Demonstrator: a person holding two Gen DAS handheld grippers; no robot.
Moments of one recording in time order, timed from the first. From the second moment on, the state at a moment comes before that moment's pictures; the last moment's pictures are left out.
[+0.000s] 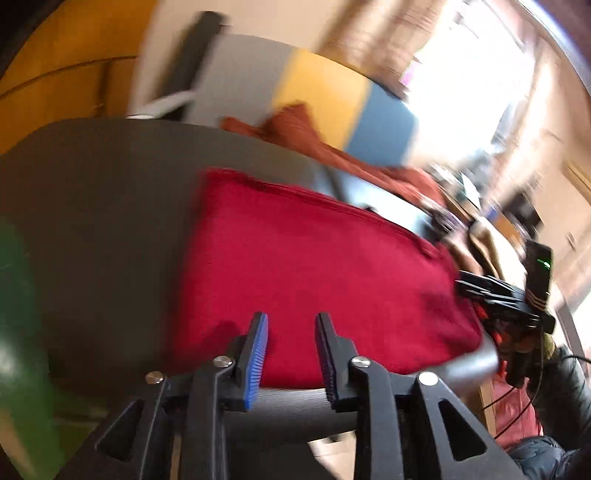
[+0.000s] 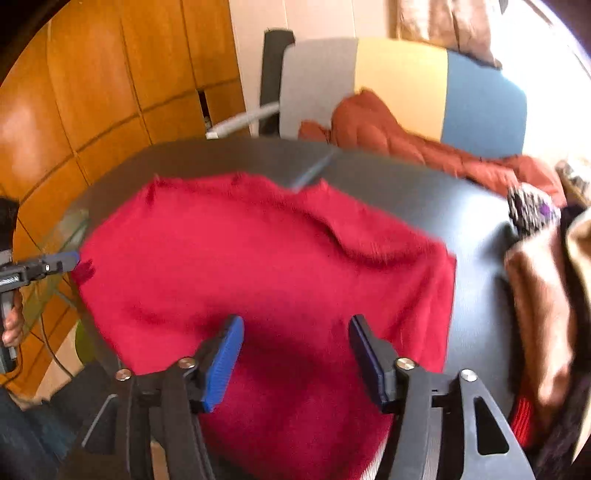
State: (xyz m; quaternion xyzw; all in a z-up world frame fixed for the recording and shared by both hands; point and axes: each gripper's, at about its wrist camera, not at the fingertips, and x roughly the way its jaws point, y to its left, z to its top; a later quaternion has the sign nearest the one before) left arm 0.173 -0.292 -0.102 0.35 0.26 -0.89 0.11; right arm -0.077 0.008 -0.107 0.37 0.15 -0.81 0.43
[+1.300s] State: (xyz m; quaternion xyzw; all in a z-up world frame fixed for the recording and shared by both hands) left arm 0.160 -0.333 -0.096 0.34 0.27 -0.90 0.10; right arm -0.098 -0.037 -0.158 0.37 0.13 -0.82 0.41
